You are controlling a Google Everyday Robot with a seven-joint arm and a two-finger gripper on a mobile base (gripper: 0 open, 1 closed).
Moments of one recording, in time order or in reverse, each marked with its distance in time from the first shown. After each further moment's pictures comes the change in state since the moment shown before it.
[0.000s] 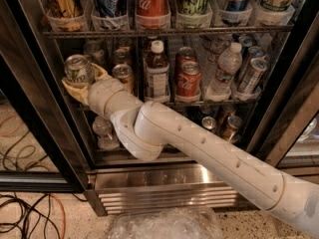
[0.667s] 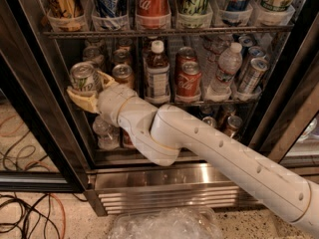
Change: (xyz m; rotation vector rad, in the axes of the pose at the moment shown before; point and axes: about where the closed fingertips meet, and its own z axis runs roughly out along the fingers) arm 0.000 0.013 -0.031 -0.112 -0.012 0.037
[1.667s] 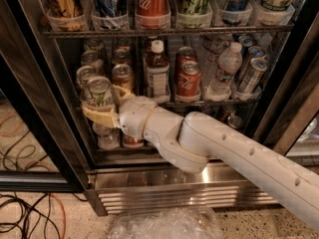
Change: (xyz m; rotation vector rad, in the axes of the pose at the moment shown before) arm 0.004 0.013 -0.059 -0.147 -0.006 0.052
